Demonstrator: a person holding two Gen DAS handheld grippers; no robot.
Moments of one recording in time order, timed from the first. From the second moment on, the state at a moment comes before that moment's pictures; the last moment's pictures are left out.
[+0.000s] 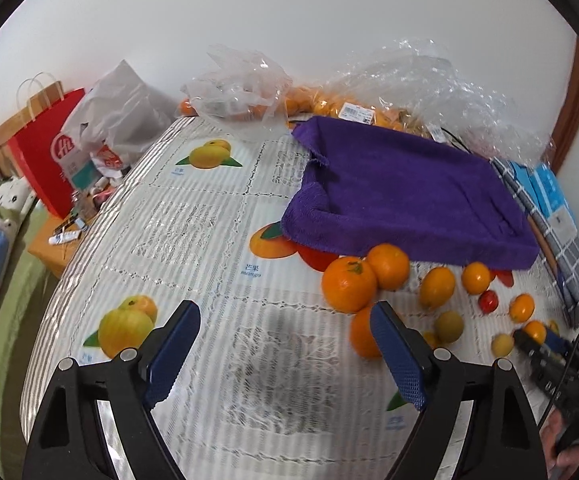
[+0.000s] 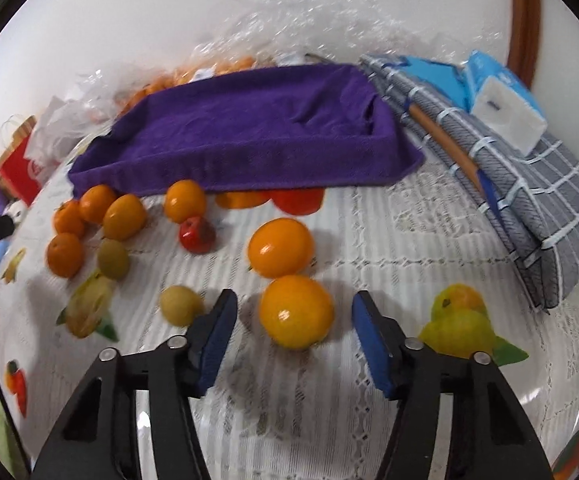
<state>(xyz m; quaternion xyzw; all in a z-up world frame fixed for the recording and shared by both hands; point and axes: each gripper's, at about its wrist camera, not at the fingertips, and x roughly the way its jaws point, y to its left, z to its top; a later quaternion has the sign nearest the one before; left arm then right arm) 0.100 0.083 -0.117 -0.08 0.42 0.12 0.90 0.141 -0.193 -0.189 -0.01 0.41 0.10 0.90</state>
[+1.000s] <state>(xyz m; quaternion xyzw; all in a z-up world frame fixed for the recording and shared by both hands) 0.125 0.071 -0.173 -0.12 0.41 -0.15 0.89 0.140 -0.216 -0.190 0.02 0.39 -0.01 0.92</state>
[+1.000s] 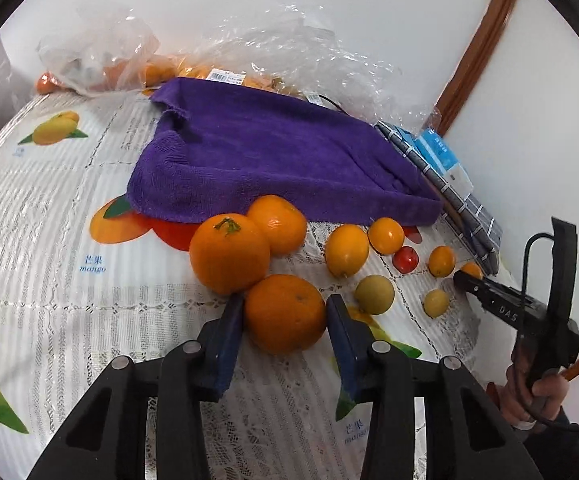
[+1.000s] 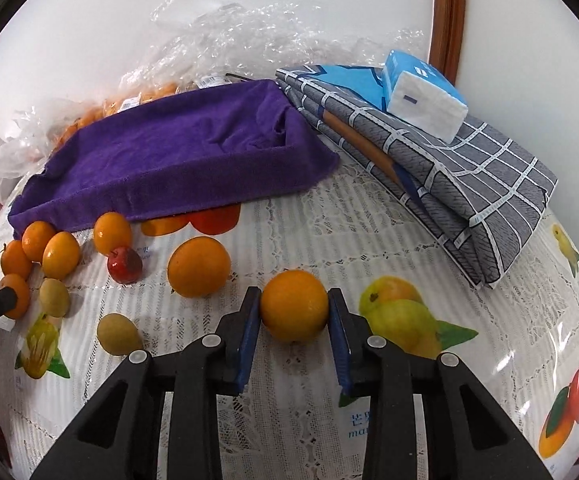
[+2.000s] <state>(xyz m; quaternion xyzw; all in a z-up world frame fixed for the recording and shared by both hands) 0.143 0.079 -0.092 -0.14 0.33 -0.03 0.93 0.155 -0.216 -0.127 0.07 0.33 0.04 0.94</state>
